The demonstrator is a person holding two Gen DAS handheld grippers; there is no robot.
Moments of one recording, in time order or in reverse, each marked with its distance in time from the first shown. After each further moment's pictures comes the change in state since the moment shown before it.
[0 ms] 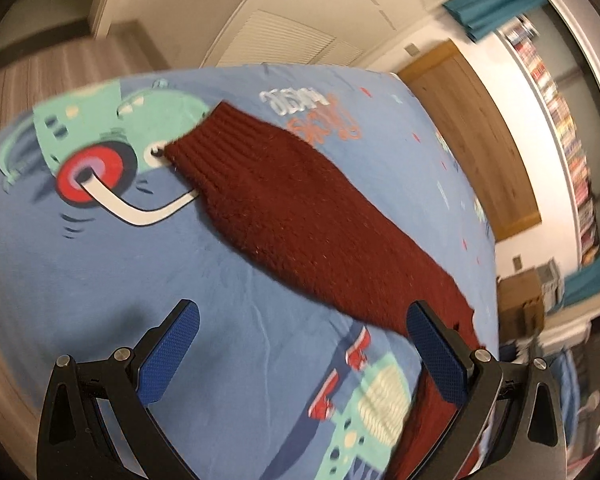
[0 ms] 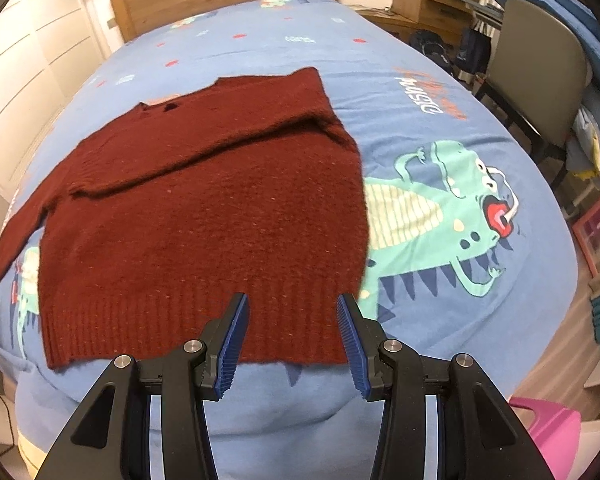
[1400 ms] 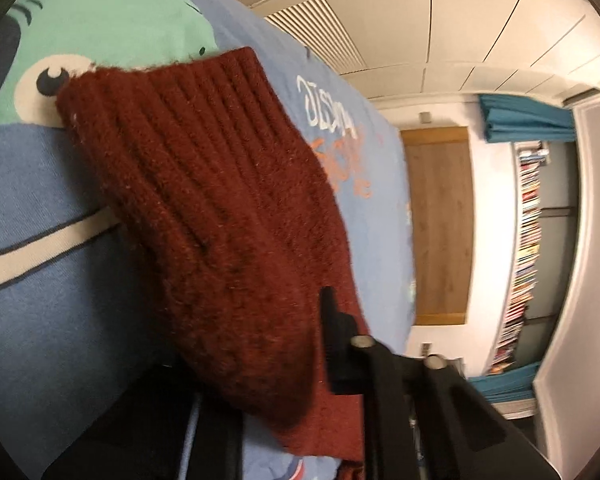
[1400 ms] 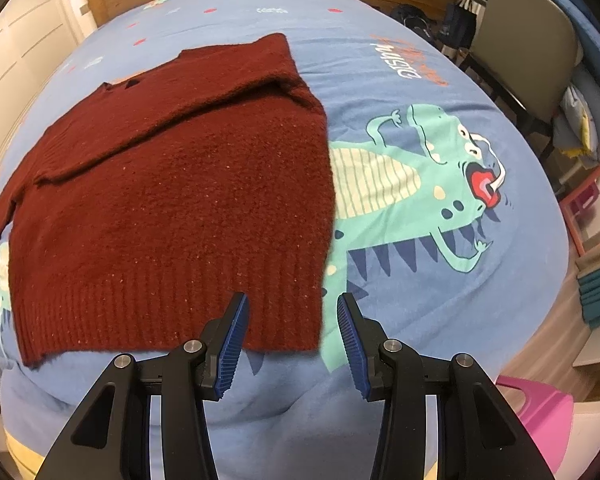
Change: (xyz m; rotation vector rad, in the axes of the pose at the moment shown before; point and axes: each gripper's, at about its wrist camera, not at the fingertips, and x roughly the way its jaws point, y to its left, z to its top) left arm 0.054 0.074 0.066 -0.395 -0.050 -0.265; right arm 0.025 -0.019 -0.007 0.038 0.095 -0.063
